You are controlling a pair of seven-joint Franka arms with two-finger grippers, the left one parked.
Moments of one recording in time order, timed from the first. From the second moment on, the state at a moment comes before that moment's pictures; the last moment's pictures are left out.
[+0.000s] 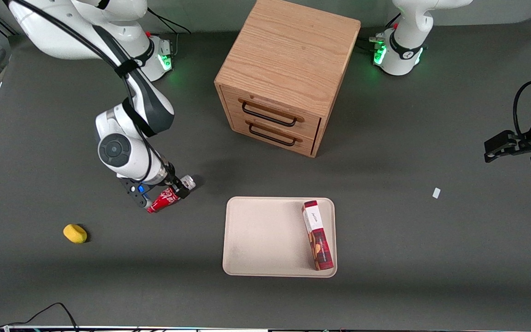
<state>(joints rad) -0.06 0.44 0.44 -1.89 -0.13 2.20 1.33</state>
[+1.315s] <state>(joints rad) -0.08 0.57 0.41 -1.98 -0.39 2.37 1.45</state>
